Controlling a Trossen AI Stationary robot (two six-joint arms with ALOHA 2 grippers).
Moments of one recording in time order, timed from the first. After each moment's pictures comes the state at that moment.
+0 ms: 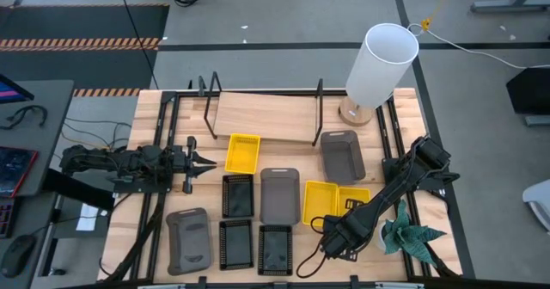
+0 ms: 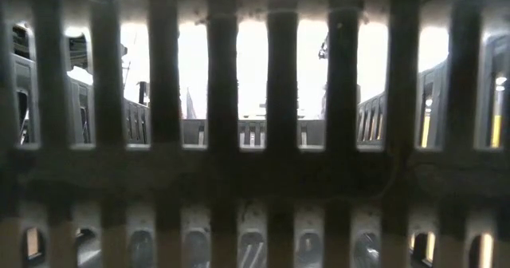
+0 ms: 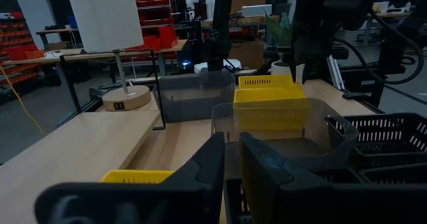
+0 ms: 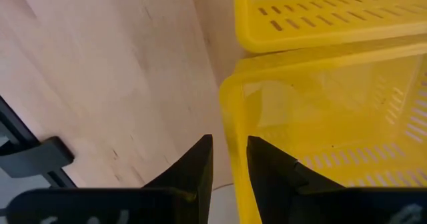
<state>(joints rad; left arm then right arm) -0.10 0.08 0.01 0.05 -0.13 0.06 0.69 1.86 1.33 -1.14 -0.12 0.97</state>
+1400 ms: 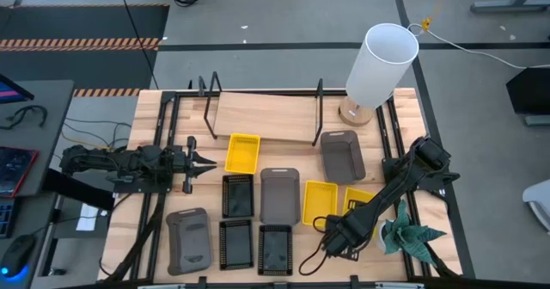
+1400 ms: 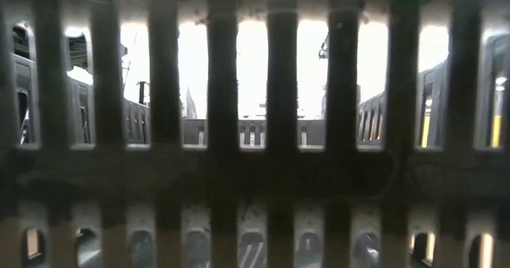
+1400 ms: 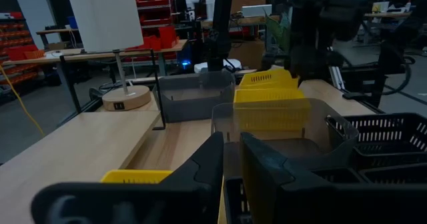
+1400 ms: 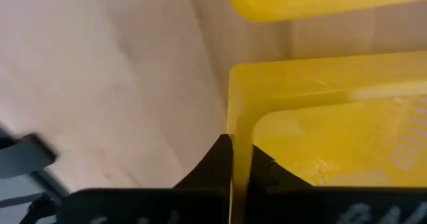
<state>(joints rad) -0.10 0.08 0.01 0.05 -0.13 0.06 0.69 1.86 1.28 -1.10 -0.18 0.99</state>
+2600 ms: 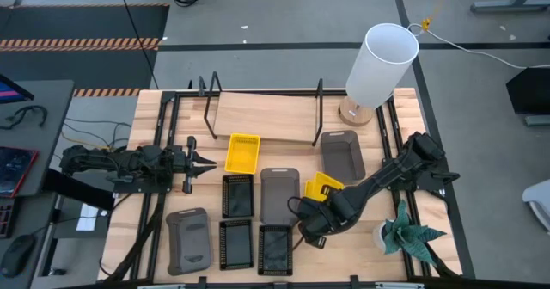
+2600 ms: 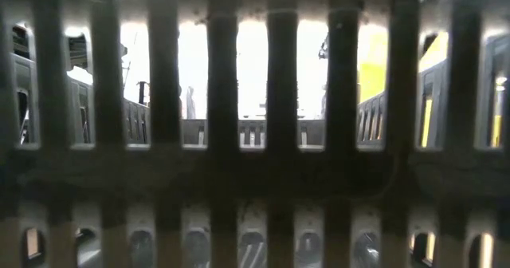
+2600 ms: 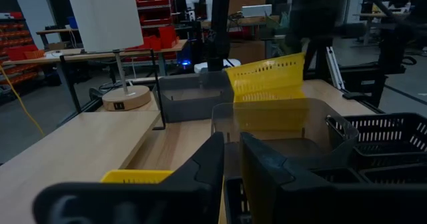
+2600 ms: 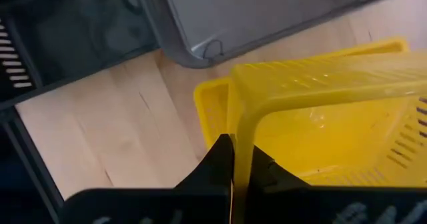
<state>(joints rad) -0.10 0.08 0.01 0.05 -0.13 0.06 0.54 1.86 1.54 -1.08 0.16 0.94</state>
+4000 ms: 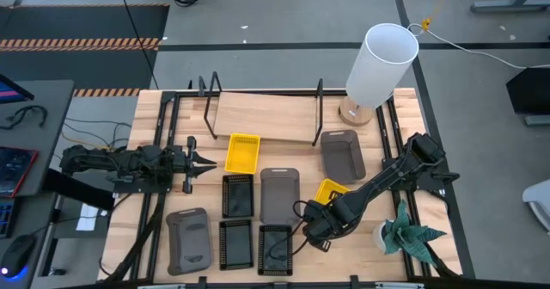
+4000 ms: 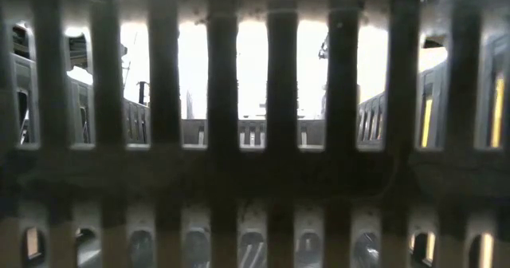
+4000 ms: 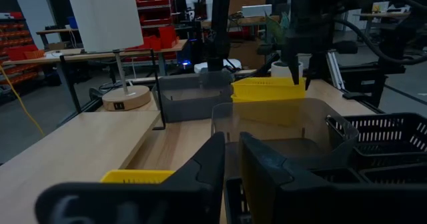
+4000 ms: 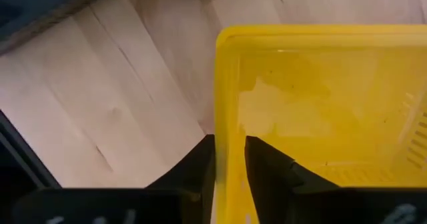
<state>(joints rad) -0.10 0.08 0.01 0.05 -0.13 0.06 0.56 1.86 1.42 -1.03 0.04 1.06</state>
